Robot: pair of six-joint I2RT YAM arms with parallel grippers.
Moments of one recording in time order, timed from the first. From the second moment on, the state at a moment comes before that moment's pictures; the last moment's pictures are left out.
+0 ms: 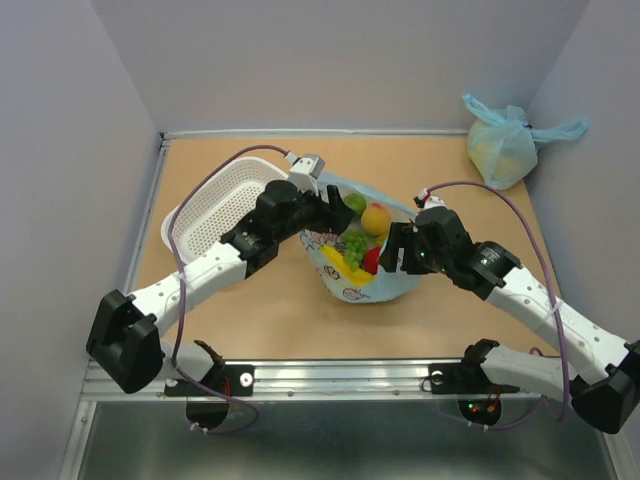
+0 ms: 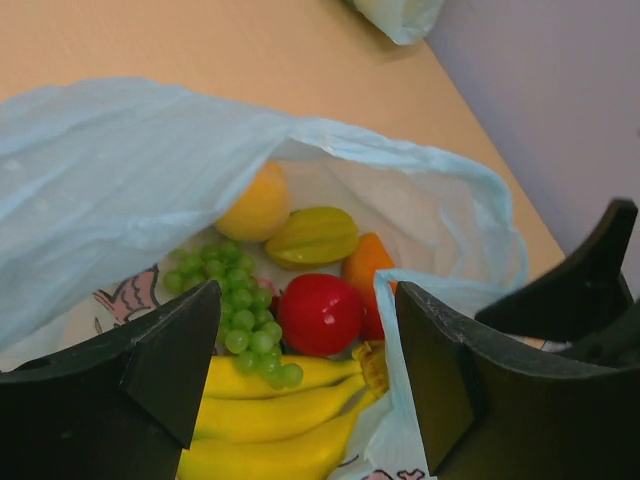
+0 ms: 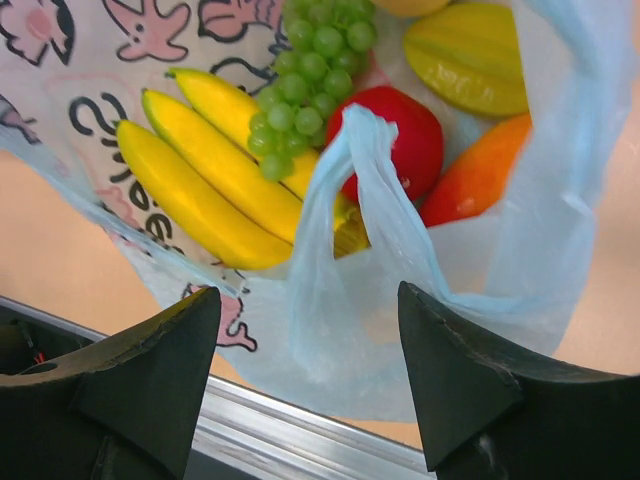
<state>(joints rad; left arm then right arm) -0.67 1.33 0.98 0.09 0.13 -0.49 0.69 1.00 0.94 -0.70 0.15 0.64</state>
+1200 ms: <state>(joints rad) -0.89 1.13 0.81 -0.16 -0.23 -0.65 0.69 0.97 0.72 -0.64 0.20 0.65</state>
